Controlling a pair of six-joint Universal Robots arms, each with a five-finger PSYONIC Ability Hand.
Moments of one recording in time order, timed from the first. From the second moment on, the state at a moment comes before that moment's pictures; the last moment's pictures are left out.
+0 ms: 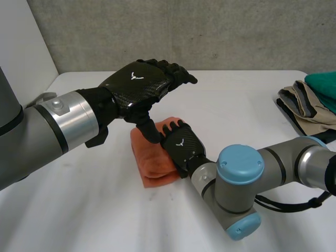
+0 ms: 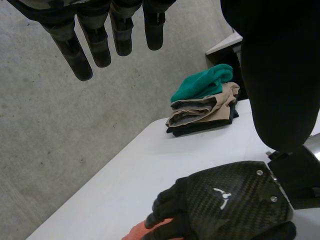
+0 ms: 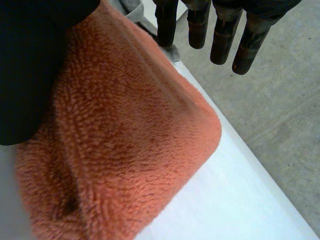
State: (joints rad) left arm 4.24 -1.75 -1.34 2.95 -1.01 3.39; right arm 2.27 -0.81 1.45 -0.49 1.46 2.59; left_hand 0.19 0.20 0.21 0.20 0.05; right_hand 0.18 0.22 0.21 0.23 0.05
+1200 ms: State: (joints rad) left arm 4.24 -1.74 -1.35 2.96 -1.01 3.39; right arm 1.63 -0.94 0.93 -0.73 1.14 2.85; left_hand 0.19 0.20 0.21 0.20 0.05; right_hand 0.89 1.15 1.16 1.19 0.91
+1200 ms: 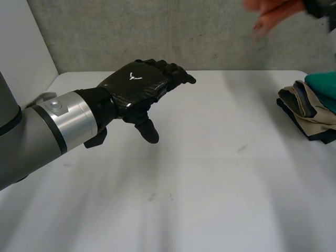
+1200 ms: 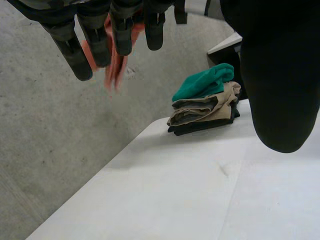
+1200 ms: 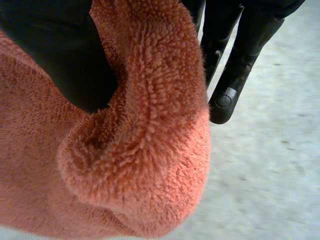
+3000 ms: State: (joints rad) left arm 4.23 -1.75 -1.37 2.96 -1.02 3.39; right arm 1.14 -0.78 1.21 -1.04 0.81 3.05; left_hand 0.19 0.20 0.21 0.20 0.05; right_hand 0.90 1.16 1.17 1.19 0.91
